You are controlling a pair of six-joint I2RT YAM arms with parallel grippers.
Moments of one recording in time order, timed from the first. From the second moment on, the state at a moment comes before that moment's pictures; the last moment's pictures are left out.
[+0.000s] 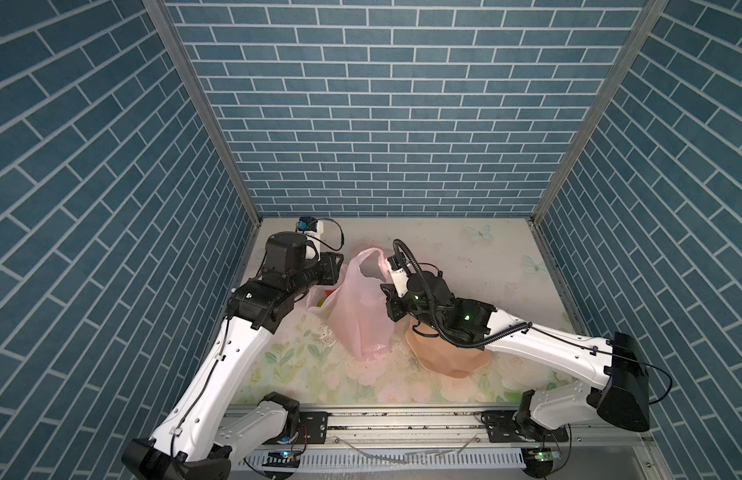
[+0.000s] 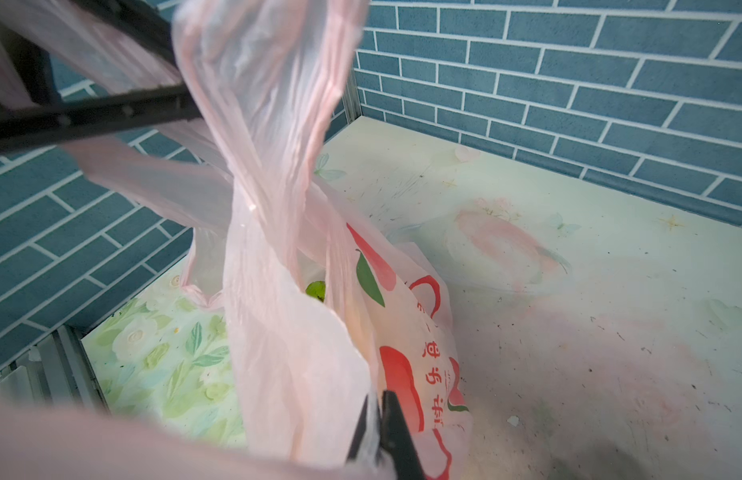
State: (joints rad) left arm -0.35 1.04 1.22 -0.67 0.09 -0.33; right arm 1.11 1.41 1.14 -0.16 0.23 0.27
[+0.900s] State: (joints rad) left arm -0.35 0.89 1.26 -0.85 -0.25 -0.57; right arm 0.81 1.73 1.44 0.00 -0.54 0.06
